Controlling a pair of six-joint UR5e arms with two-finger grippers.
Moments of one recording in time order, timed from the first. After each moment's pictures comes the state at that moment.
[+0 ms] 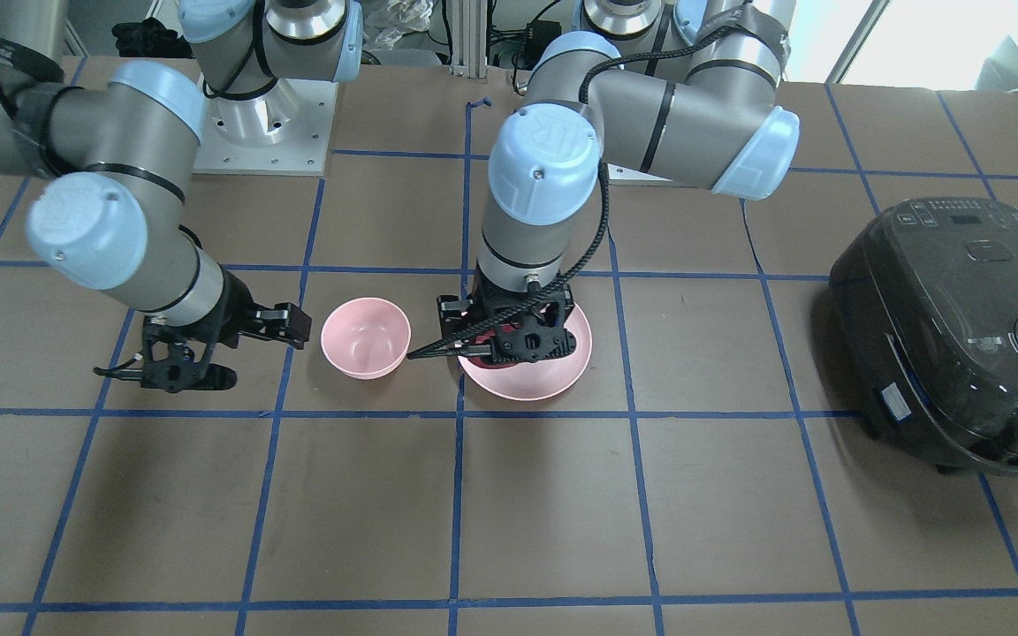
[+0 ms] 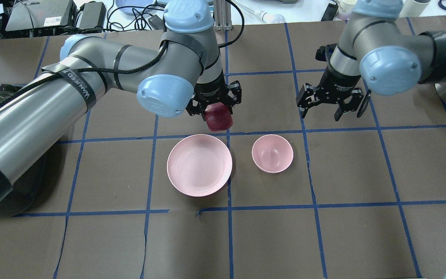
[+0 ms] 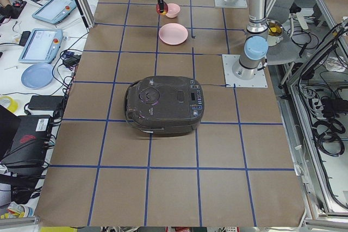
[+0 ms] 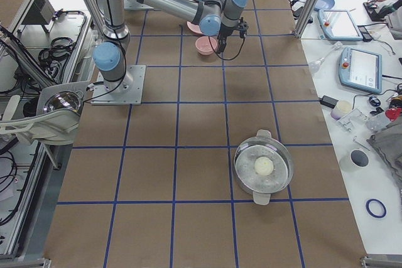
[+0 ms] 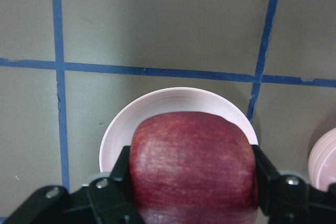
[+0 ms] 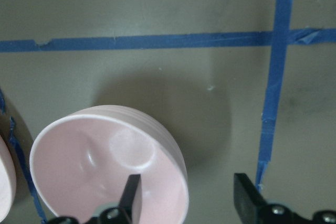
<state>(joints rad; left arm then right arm) -1.95 -1.93 -1.54 -1.23 1.49 -0.62 1.47 -1.36 1.69 -1.73 -1.49 -0.01</state>
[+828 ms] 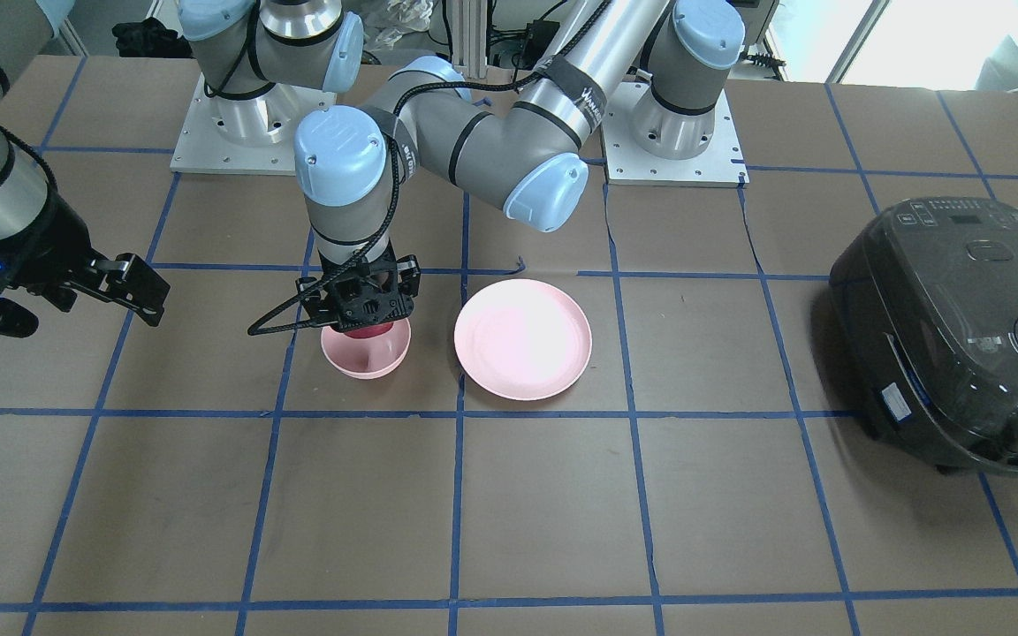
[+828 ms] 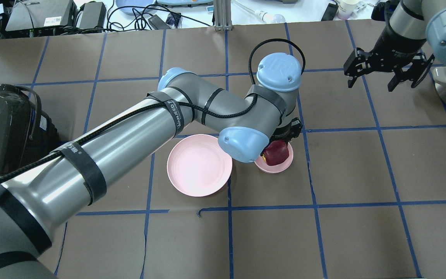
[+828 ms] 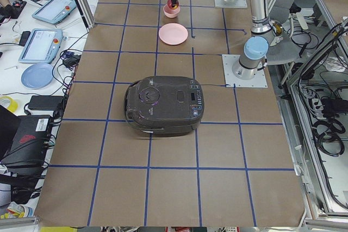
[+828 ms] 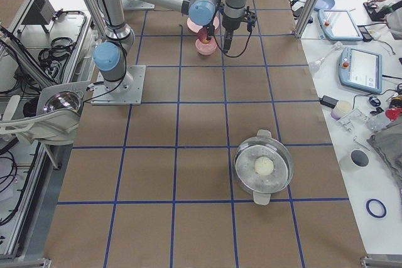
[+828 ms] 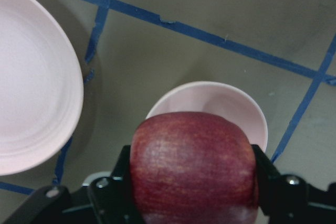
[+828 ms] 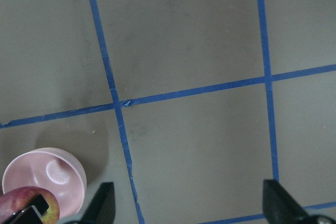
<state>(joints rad) -2.18 -2.09 -1.53 -1.10 1.49 -0.93 1.38 -1.45 1.61 -1.70 -1.58 -0.02</state>
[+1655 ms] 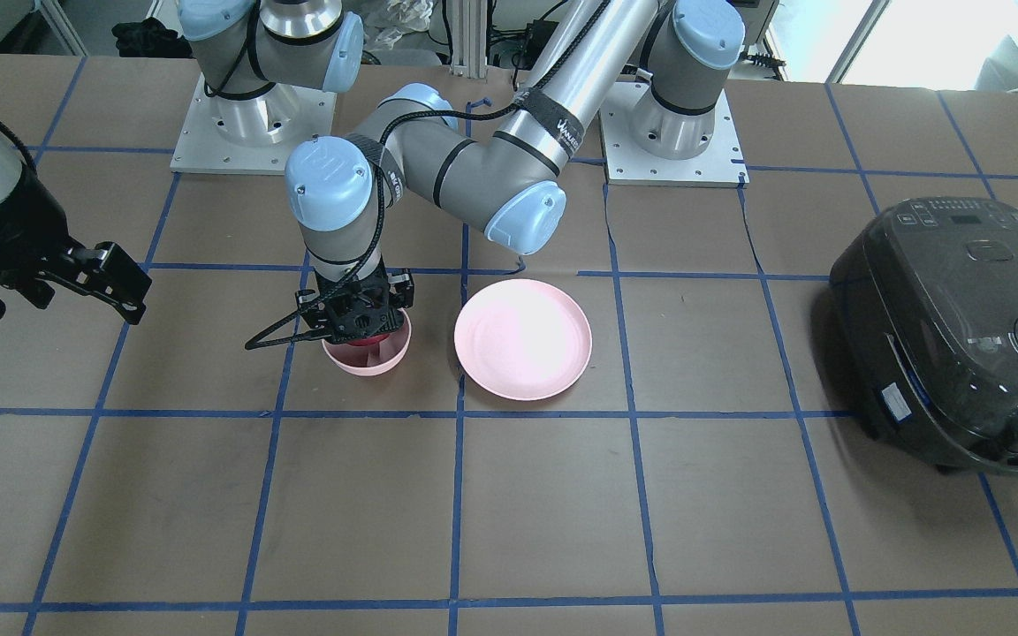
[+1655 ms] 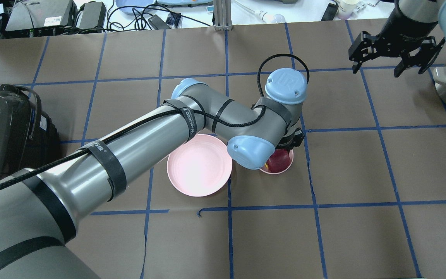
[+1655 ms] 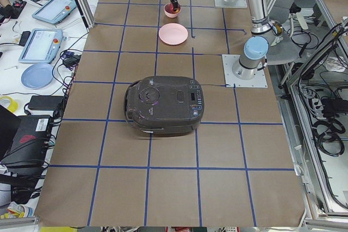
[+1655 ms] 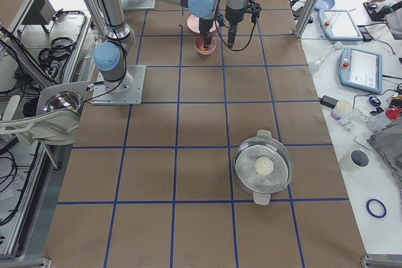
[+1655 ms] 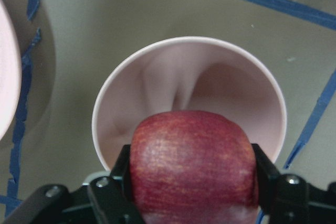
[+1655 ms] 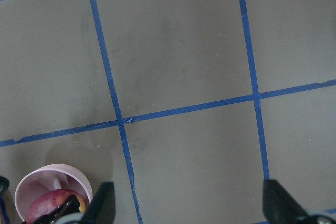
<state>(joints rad) -2.19 -2.13 -1.53 -1.07 1.50 -0.91 1.38 -1.46 1.56 -1.69 -1.57 -0.02</state>
